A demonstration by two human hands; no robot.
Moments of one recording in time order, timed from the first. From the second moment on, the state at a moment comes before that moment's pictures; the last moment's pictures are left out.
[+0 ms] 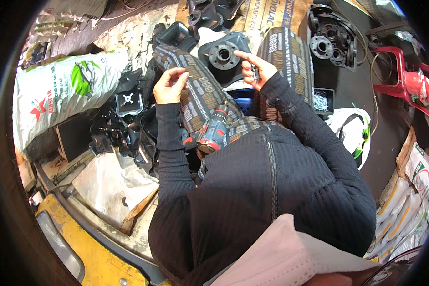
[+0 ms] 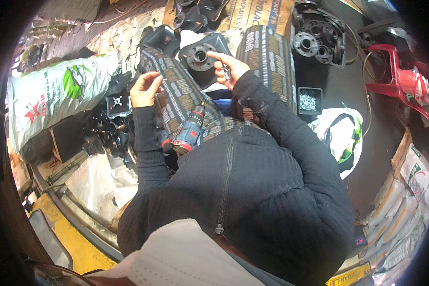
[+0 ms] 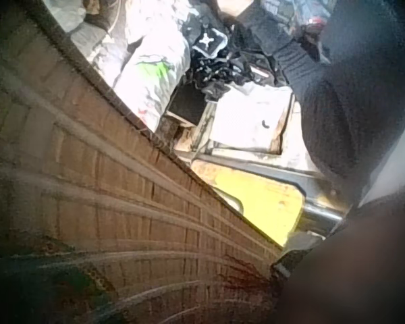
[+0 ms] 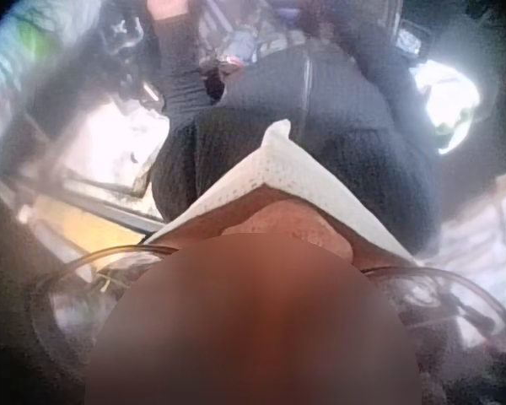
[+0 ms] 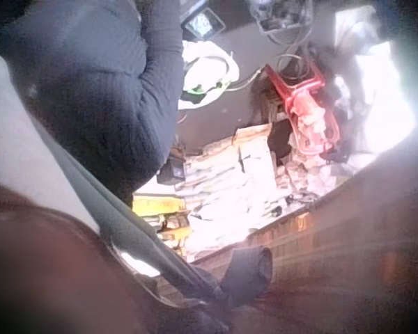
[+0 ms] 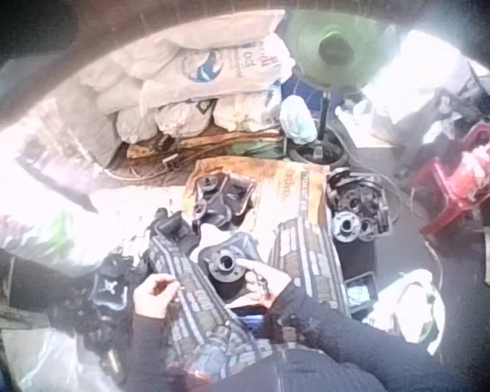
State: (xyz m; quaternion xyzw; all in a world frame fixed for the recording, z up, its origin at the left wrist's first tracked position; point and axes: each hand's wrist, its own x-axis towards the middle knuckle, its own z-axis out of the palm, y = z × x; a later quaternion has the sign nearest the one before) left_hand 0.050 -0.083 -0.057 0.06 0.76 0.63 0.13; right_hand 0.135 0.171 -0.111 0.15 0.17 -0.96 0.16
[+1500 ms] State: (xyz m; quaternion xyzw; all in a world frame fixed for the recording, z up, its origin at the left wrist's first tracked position) left_hand -0.014 -0.024 -0.115 -0.03 0.72 0.61 0.32; right_hand 0.086 0.160 -0.155 0.25 0.65 -0.72 0.02
